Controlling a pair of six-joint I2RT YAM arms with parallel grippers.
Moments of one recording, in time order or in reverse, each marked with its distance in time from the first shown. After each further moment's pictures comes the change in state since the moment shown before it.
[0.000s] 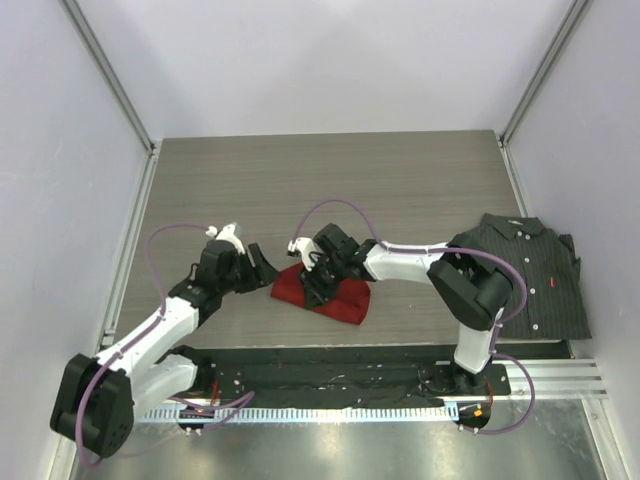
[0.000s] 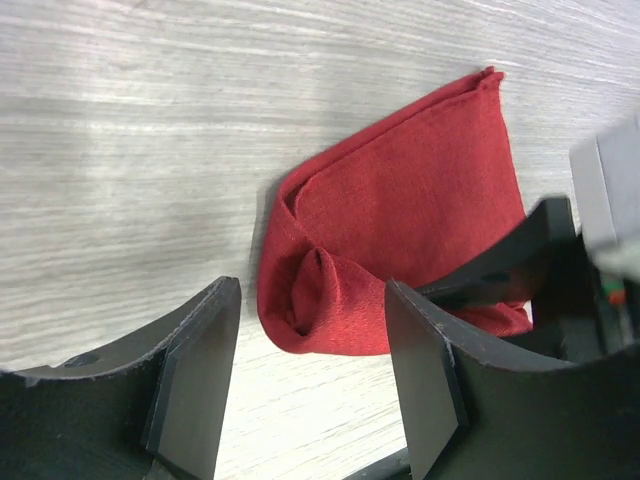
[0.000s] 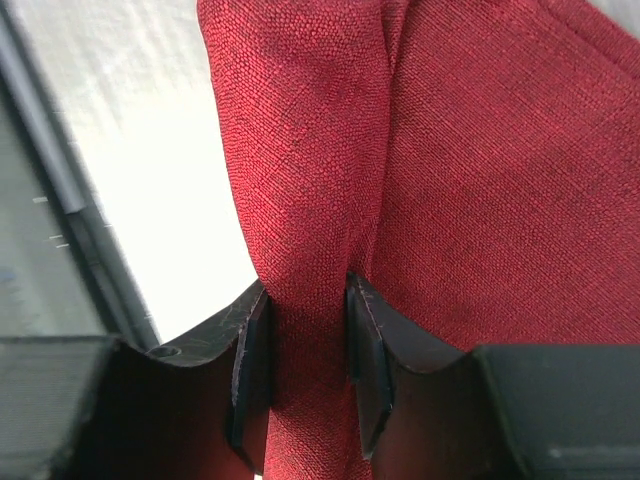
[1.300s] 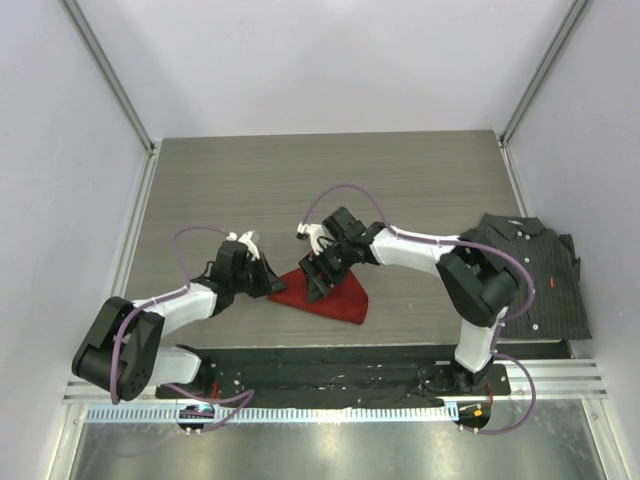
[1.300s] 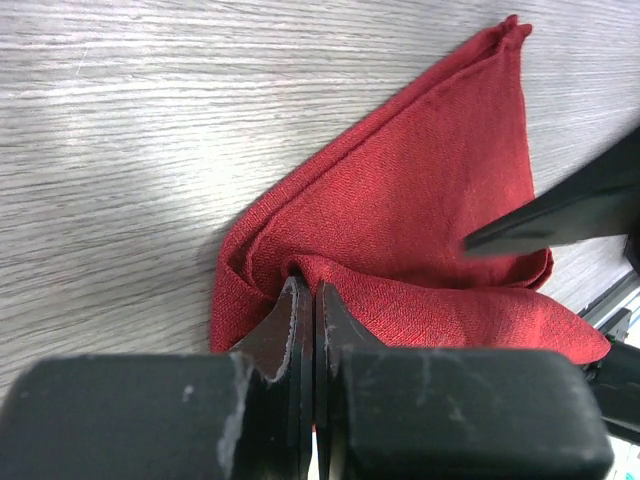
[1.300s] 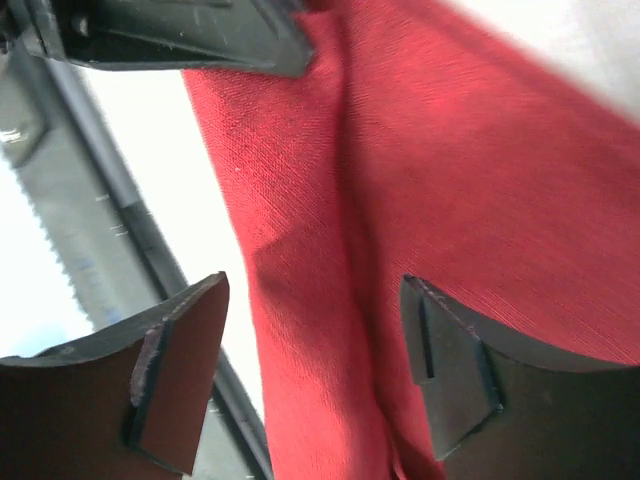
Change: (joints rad) left arm 0.000 0.277 -0.081 0.293 0.179 -0.029; right arm -0.106 0.026 0.100 -0.172 -0.171 0.076
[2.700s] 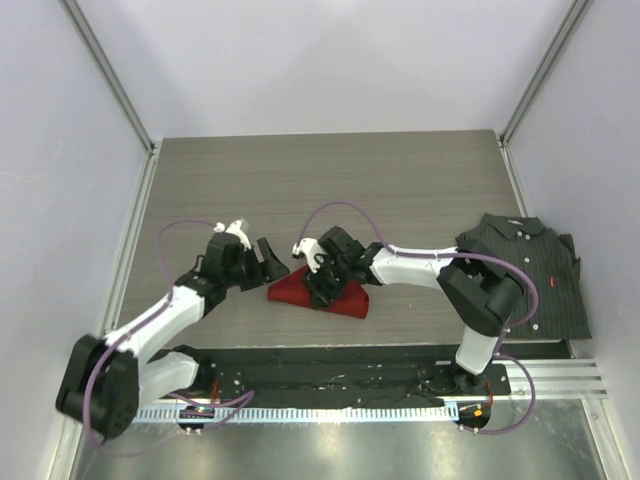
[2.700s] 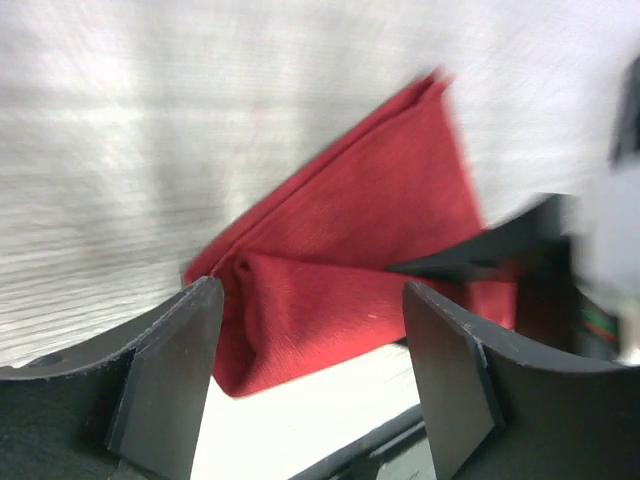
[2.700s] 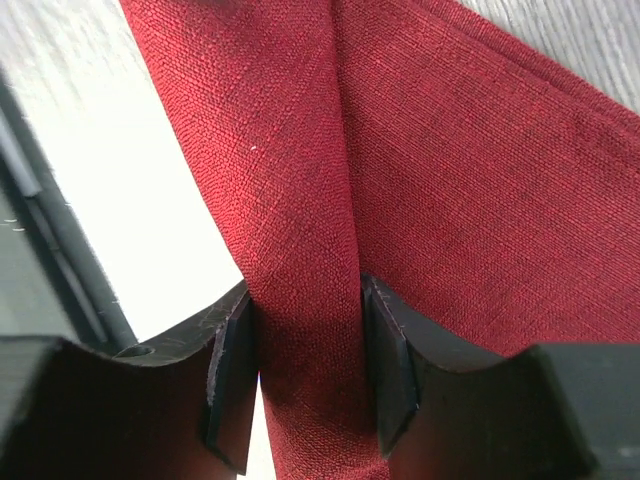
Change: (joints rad) left arm 0.000 -0.166 0.113 -0.266 -0.073 -0.031; right arm 0.113 -0.085 -0.155 0.171 0.256 -0.111
